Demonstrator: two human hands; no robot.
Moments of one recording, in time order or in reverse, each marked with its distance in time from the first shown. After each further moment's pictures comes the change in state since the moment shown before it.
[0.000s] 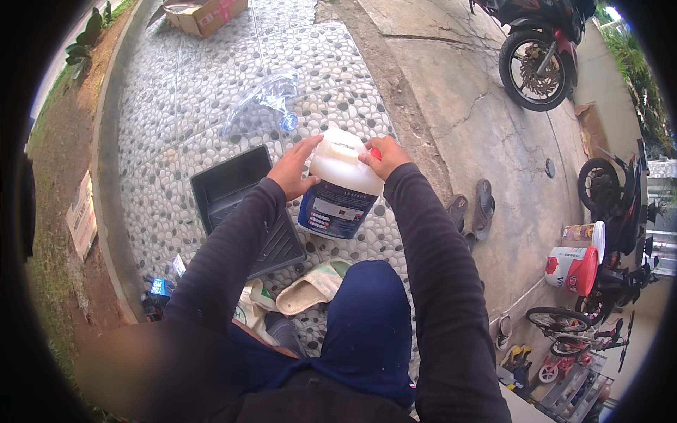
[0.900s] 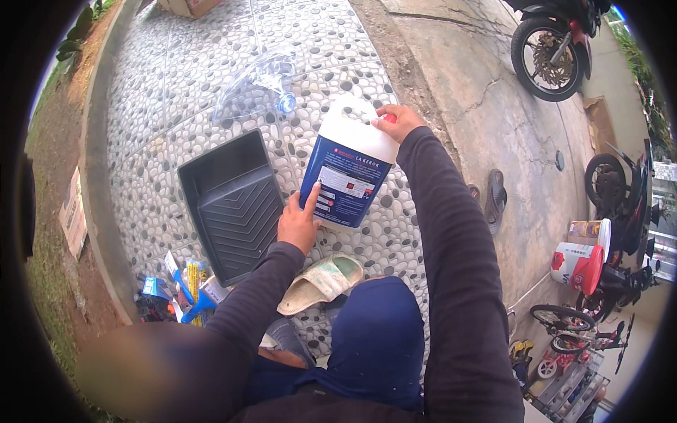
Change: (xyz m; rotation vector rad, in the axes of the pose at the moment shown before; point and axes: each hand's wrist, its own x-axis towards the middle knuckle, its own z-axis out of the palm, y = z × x) left_hand -0.102 -0.032 0.130 0.443 0.101 -0.341; right_hand 0.066 0.043 0.009 0.224 -0.044 0.119
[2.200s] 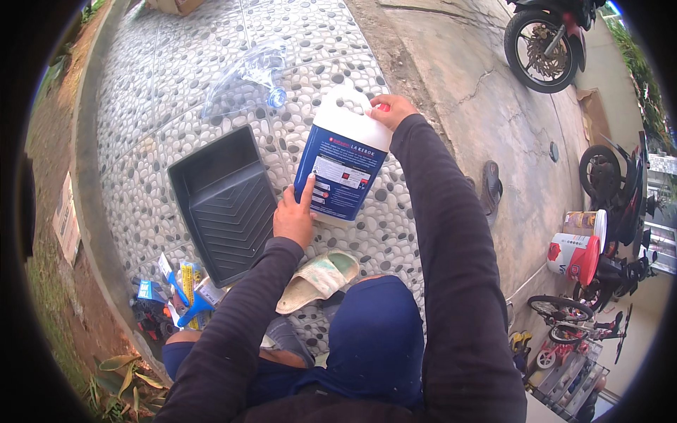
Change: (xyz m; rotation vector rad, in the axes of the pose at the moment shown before) left_hand 0.006 0.001 0.004 0.069 0.052 -0.004; right_hand 0.010 -0.001 0.001 -0.082 -0.006 0.006
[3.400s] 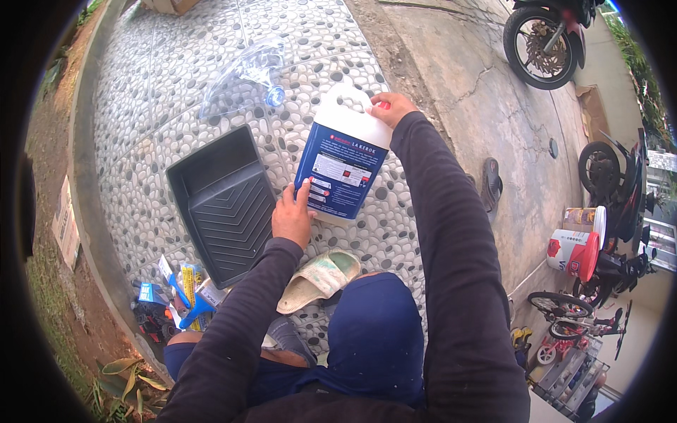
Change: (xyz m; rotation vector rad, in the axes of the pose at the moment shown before) left_hand 0.002 -0.001 -0.001 -0.083 -0.004 -0.039; right_hand 0.004 0.006 0.001 0.010 0.029 0.062
